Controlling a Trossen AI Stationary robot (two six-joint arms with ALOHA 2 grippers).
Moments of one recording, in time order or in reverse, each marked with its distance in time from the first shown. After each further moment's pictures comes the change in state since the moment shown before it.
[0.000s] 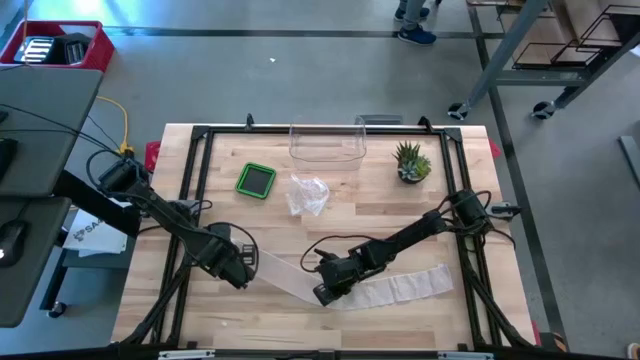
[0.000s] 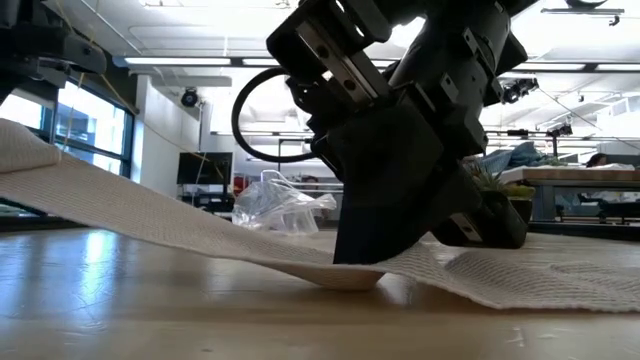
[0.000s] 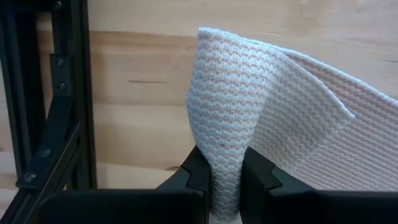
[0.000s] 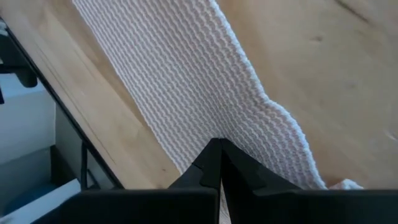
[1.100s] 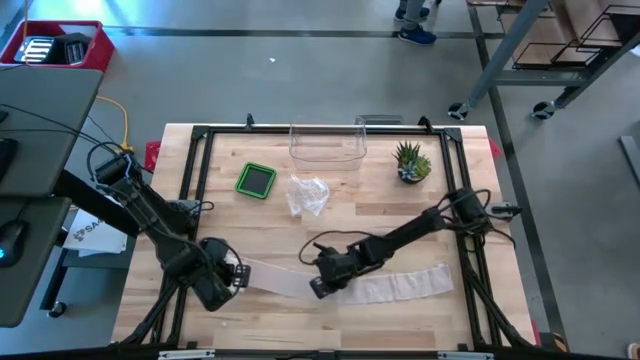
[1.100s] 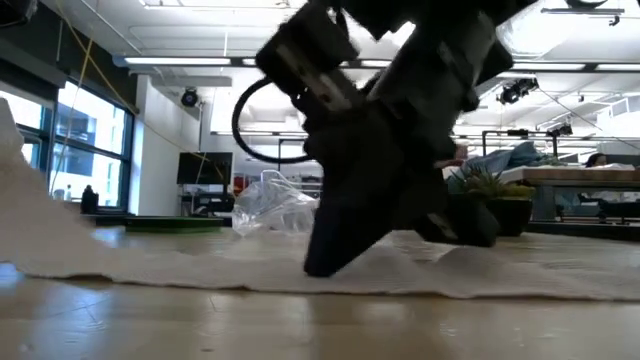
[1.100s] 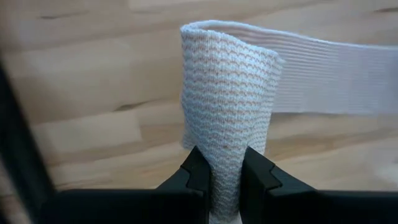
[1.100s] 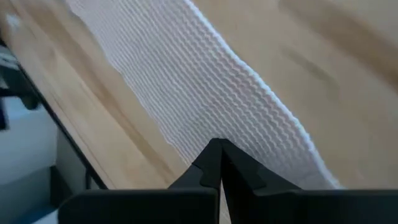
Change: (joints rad) left arm -0.197 -0.088 0.010 0.213 -0.101 -0.035; right arm -0.027 -0.001 0.002 0.006 0.062 0.009
